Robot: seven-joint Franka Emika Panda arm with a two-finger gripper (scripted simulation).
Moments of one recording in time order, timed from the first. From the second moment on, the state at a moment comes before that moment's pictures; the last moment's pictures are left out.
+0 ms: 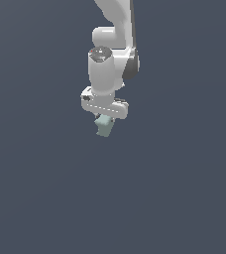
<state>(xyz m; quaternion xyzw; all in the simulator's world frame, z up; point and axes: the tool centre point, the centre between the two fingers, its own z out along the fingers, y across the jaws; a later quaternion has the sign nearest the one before) -0.106 -0.037 0.160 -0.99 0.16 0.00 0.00</state>
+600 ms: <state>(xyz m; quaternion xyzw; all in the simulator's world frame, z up) -0.089 -0.058 0.275 -0.99 0.16 0.00 0.00</state>
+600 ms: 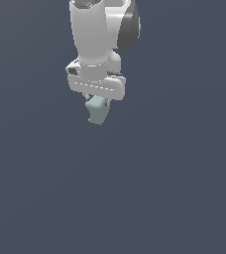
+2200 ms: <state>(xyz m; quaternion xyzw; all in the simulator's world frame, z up) -0.047 -0.100 0.502 -0.99 0.16 0.00 0.00</state>
